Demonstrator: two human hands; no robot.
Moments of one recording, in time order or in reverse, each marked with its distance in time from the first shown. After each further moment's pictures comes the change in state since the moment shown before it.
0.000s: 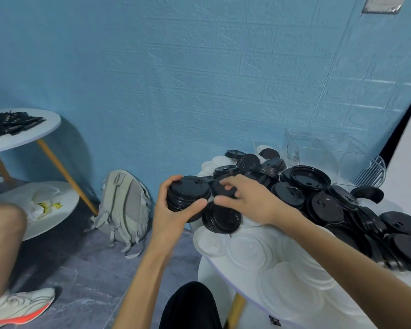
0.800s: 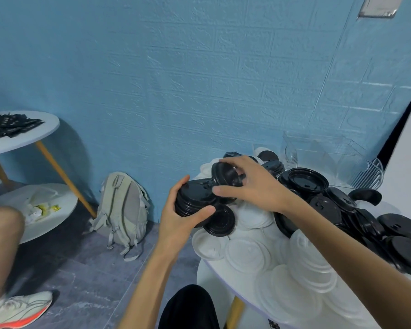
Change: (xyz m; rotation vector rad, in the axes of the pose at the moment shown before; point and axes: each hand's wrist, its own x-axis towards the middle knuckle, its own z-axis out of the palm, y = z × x) left_hand -0.005 0.000 0.014 -0.015 -0.082 -0.003; right_hand -0.003 -0.017 -0.033 0.260 0.127 -0.056
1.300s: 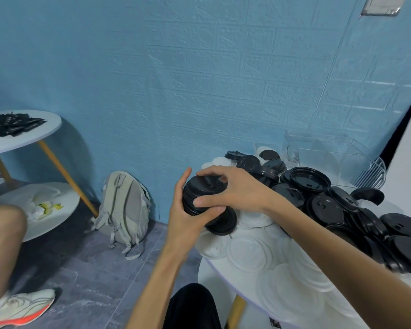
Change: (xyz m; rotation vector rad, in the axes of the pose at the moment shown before) left_hand -0.005 0.006 0.015 -0.029 -0.011 0.041; right_hand 0.013 -0.017 0.026 0.037 -0.129 -0.003
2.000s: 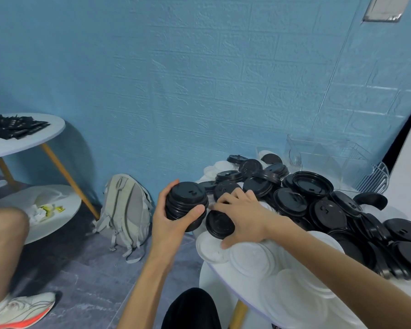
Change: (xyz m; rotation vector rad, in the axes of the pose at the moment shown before) left_hand 0.000 -0.001 -0.031 0.023 0.152 -0.072; right_hand -0.009 0.051 0.027 -0.808 -0.225 -0.092
